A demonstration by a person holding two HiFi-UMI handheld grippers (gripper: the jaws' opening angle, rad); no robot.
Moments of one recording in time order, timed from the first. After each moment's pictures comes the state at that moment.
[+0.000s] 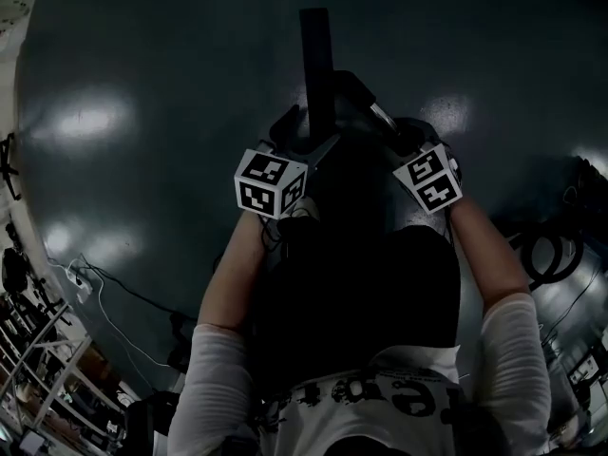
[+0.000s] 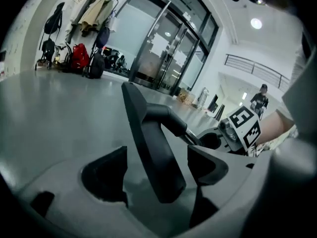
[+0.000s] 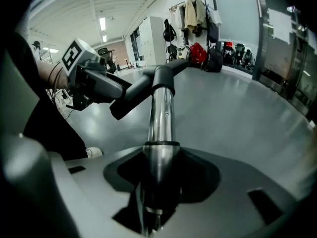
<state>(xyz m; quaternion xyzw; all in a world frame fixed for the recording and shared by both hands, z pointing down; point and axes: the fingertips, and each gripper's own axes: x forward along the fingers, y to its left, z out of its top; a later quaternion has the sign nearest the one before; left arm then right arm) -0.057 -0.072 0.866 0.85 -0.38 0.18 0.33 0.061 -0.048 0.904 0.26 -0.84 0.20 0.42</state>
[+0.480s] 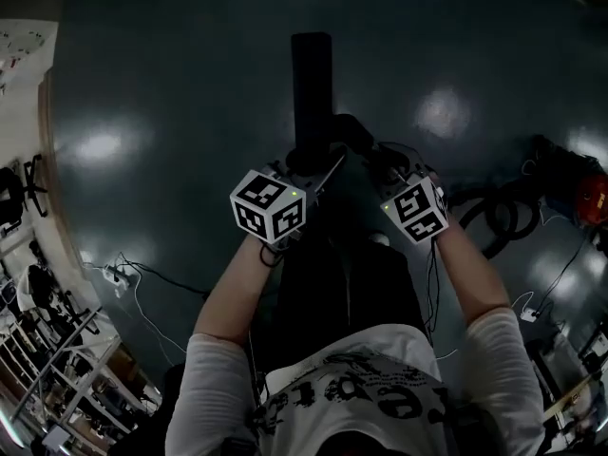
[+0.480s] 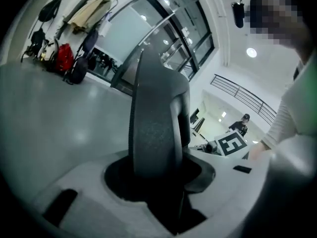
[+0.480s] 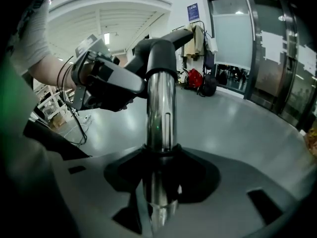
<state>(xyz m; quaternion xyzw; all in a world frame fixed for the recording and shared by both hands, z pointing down) 0.002 -0.056 0.514 0.87 -0.30 0.10 0.37 0.058 -0.023 0.569 0.29 -0.87 0.16 0.38</state>
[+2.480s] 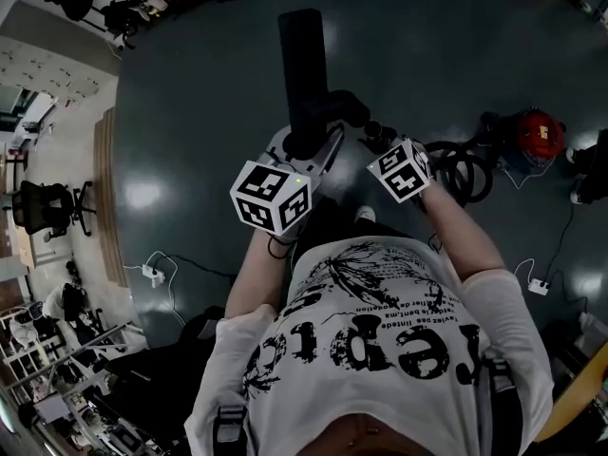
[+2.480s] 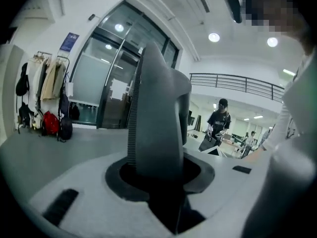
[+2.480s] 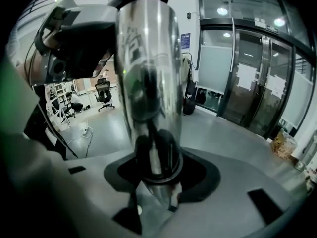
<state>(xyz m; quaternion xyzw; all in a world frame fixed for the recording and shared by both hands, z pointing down) 0.136 0.182 0.004 0.92 -0.32 0.10 0.18 0.188 0.178 0.154 0.38 -0.85 0.11 0.35</state>
